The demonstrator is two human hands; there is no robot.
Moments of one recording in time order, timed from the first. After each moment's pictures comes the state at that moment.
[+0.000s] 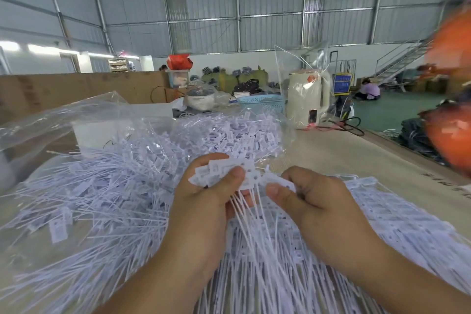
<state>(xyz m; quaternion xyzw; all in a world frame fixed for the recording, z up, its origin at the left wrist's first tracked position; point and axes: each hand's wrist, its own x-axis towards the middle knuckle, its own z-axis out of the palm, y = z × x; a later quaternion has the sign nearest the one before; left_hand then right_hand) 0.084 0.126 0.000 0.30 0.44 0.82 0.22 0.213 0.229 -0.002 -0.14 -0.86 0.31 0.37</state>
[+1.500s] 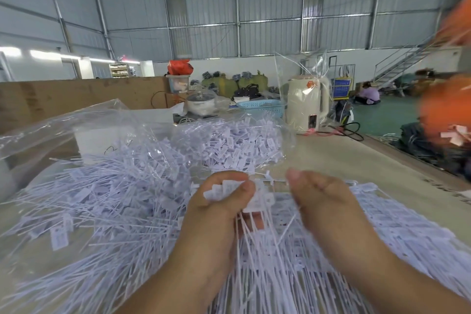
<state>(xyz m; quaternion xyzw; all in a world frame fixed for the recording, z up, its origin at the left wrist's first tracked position) 0.091 0.124 -0.002 0.32 0.47 0.78 0.28 0.208 0.232 -0.002 -0.19 -0.72 0.52 0.42</state>
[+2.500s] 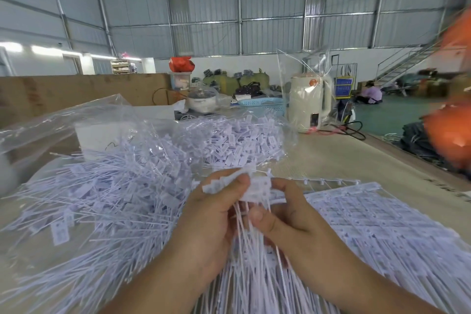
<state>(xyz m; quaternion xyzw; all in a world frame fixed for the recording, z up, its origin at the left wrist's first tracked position) 0.085 0.126 -0.001 0.27 0.44 0.79 0.32 0.197 0.214 -0.024 -0.10 -0.78 0.55 0.28</state>
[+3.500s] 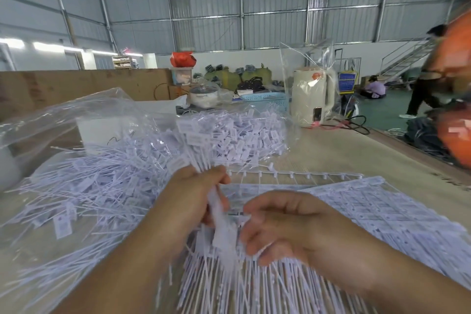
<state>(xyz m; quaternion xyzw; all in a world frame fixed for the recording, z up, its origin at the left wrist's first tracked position) 0.045 0.116 0.005 0.30 0.69 0.63 0.18 0.202 0.217 -0.006 -0.09 -0.67 0.72 0.13</state>
